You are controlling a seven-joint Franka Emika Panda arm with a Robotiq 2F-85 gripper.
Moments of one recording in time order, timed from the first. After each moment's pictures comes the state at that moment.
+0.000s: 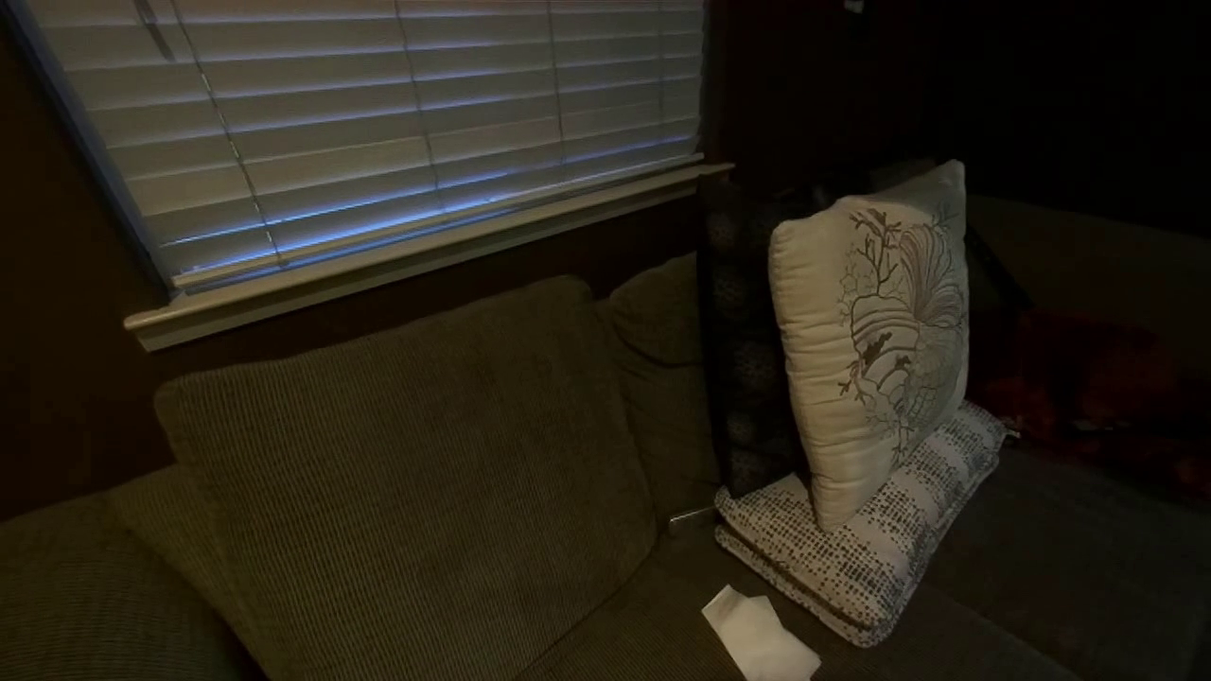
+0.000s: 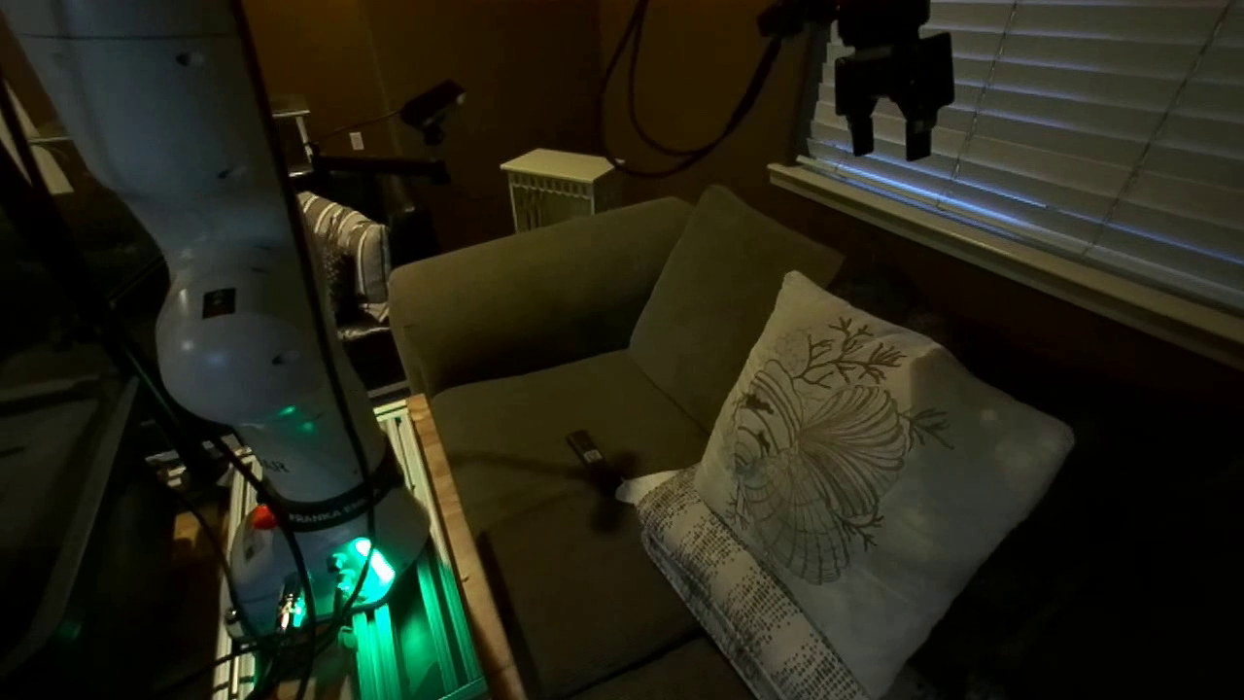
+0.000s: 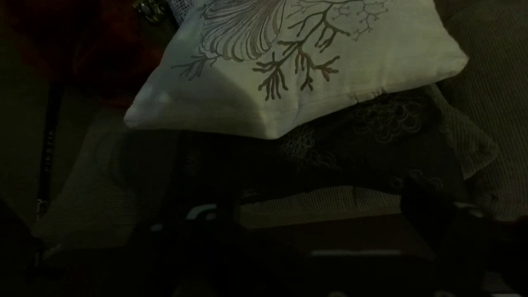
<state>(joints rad) 0.01 0.03 -0.10 -1.76 -0.30 1.97 0.32</state>
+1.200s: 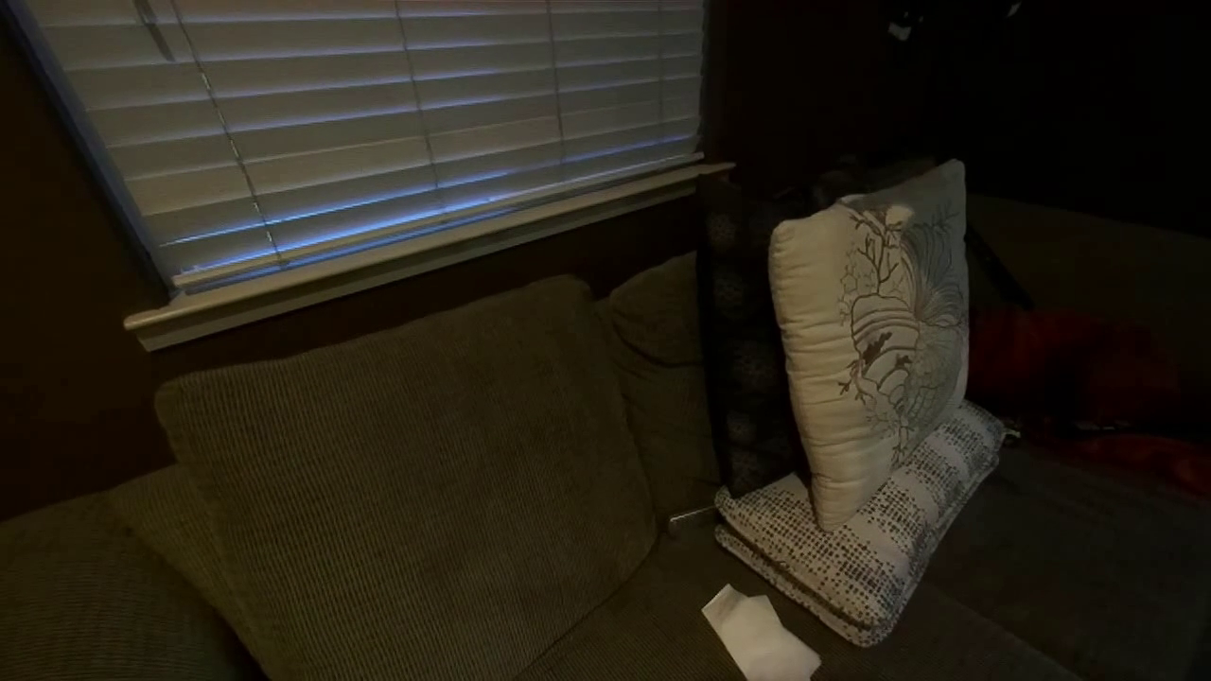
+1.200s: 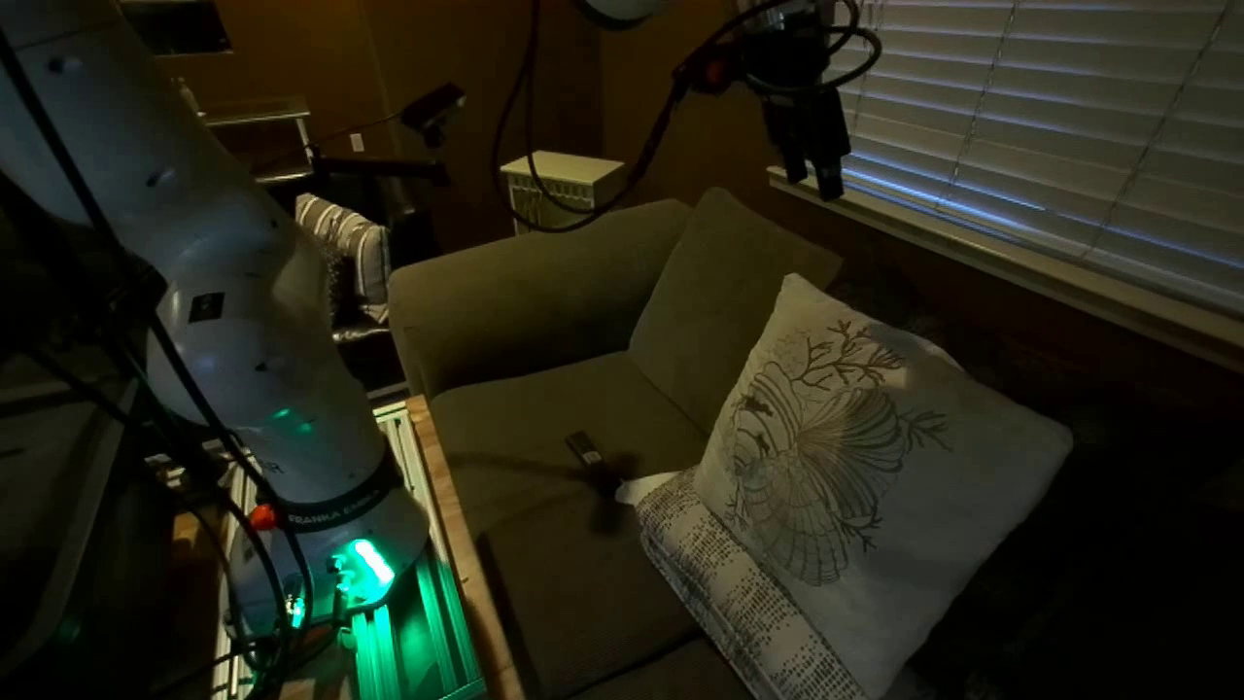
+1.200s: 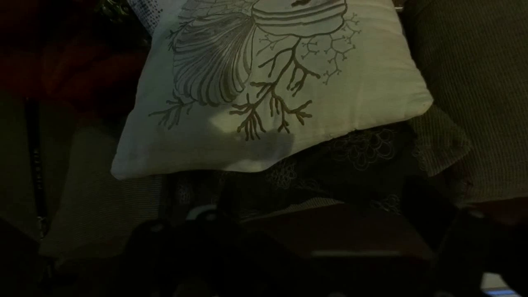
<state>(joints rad) -0.07 -0.26 0.00 -2.21 -0.32 2.28 0.49</state>
